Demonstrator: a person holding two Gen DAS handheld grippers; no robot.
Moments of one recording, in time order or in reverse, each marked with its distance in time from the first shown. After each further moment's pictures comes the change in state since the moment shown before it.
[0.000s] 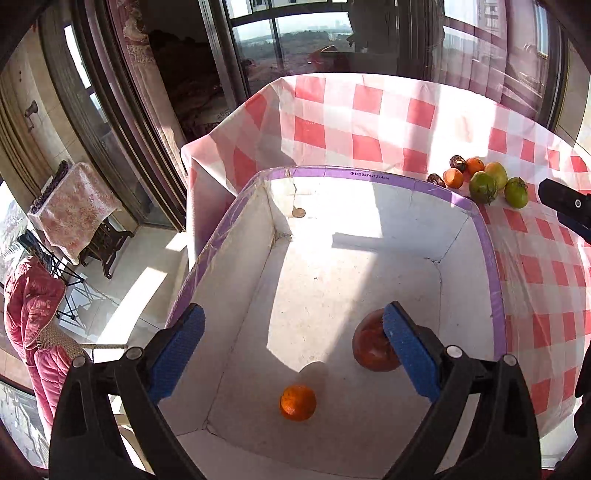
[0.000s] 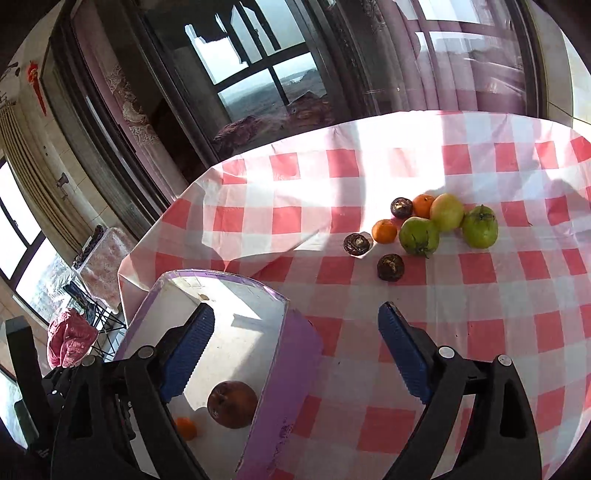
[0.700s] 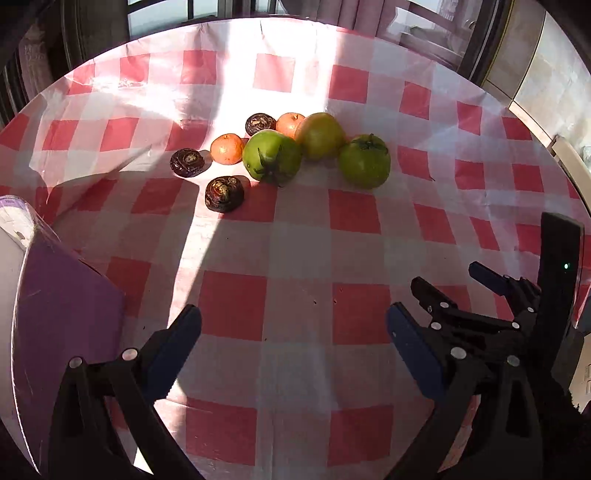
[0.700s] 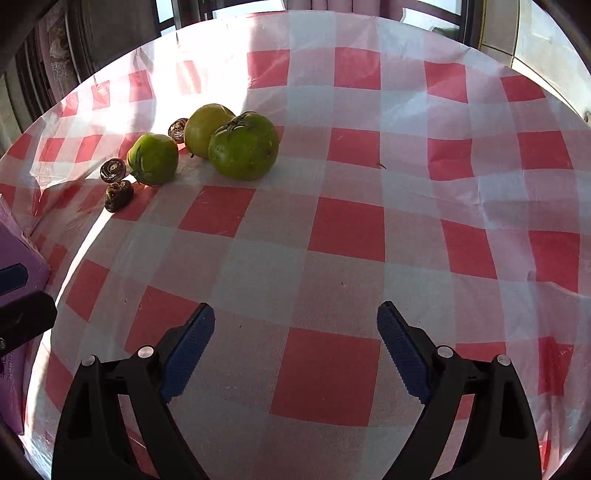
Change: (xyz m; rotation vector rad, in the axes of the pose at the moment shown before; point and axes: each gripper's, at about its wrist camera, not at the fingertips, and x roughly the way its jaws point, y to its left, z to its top) left arm 0.145 -0.296 -0.015 -0.019 0.140 -0.307; right arm 0.074 -0.249 -0.015 -0.166 0.177 -0.276
